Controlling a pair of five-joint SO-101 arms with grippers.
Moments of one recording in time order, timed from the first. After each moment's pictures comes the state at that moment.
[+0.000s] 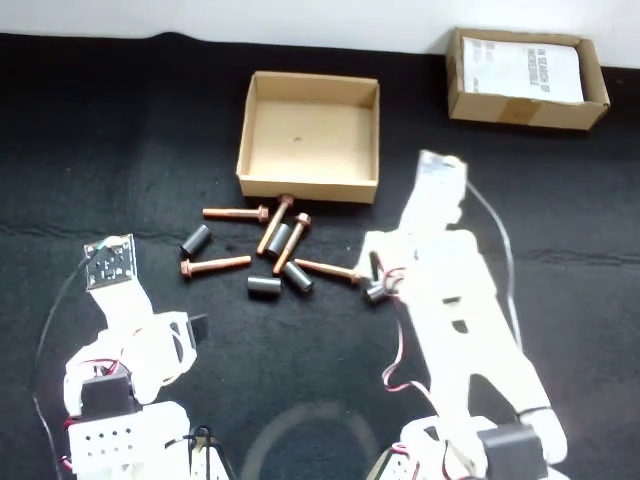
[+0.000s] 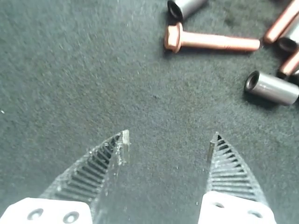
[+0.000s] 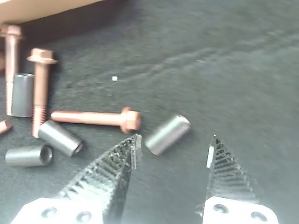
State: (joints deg) left arm -16.4 -87.0 82.6 70.7 8.7; right arm -20.2 -18.5 40.0 55.3 -27.4
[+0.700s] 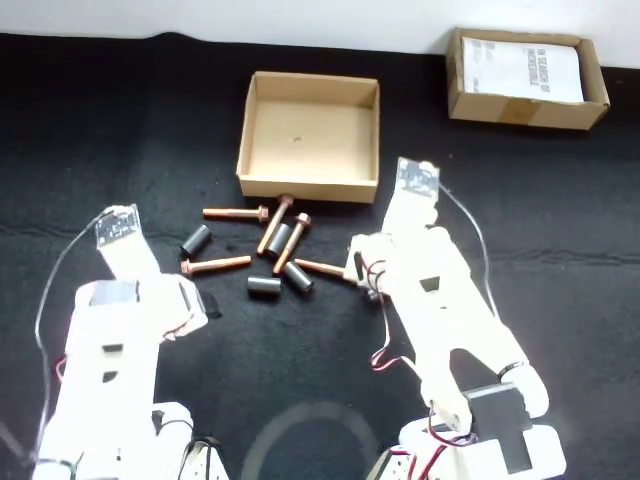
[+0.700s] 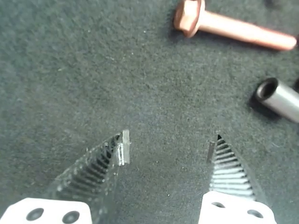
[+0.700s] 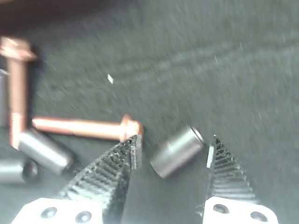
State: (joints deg) left arm -12.2 -36.3 63.4 60.7 22.3; right arm -21.2 -8.6 40.0 51.3 -27.6
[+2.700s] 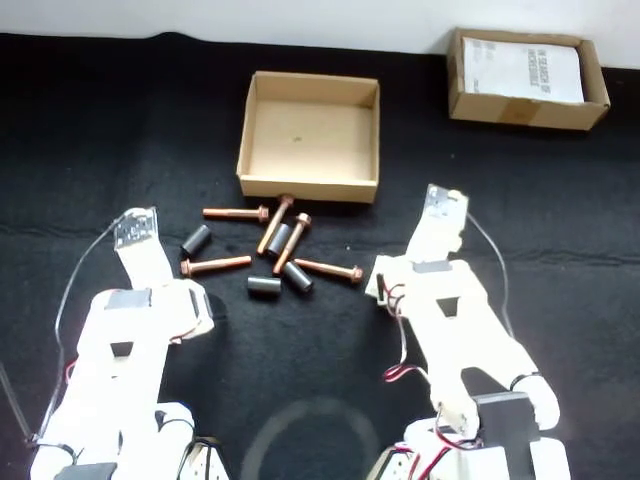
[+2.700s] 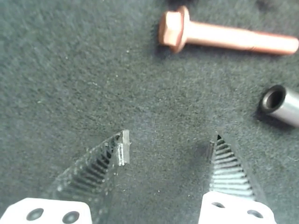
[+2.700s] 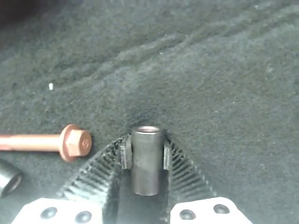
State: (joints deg) left arm -11.1 -34.2 69.9 47.0 17.6; right arm -15.7 -8.7 52.8 34.9 -27.6
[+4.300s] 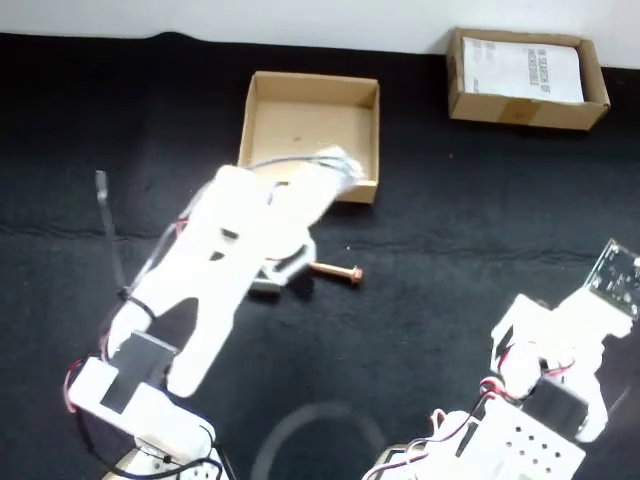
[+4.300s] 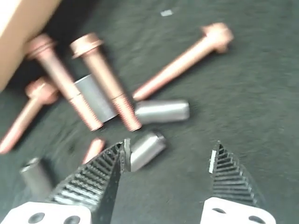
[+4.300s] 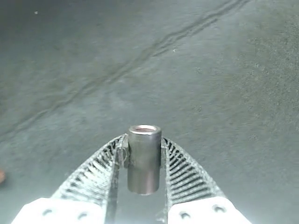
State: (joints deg) left arm 19.6 3.7 13.8 73.1 -28.9; right arm 26.3 -75.3 61.6 67.9 -2.0
